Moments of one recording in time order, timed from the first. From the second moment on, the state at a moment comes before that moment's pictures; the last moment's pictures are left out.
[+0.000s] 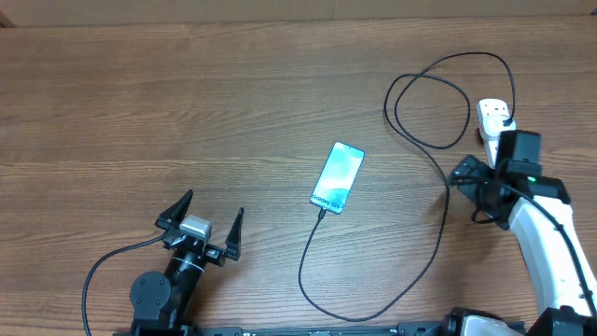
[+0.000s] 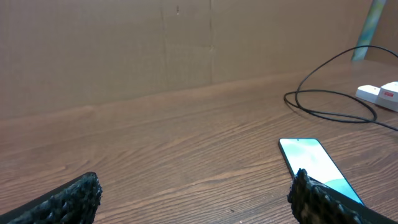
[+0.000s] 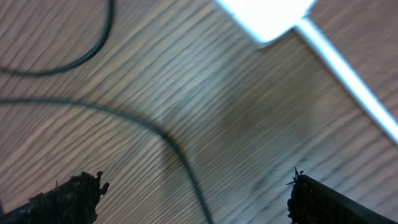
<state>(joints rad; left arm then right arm) -0.07 0.02 0.01 -0.05 0.29 0.03 -0.18 1.34 0.84 -0.72 0.06 0.53</state>
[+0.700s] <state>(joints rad) -0.07 0.02 0.01 -0.05 0.29 0.03 -0.12 1.34 0.84 -0.63 0.09 0.53</state>
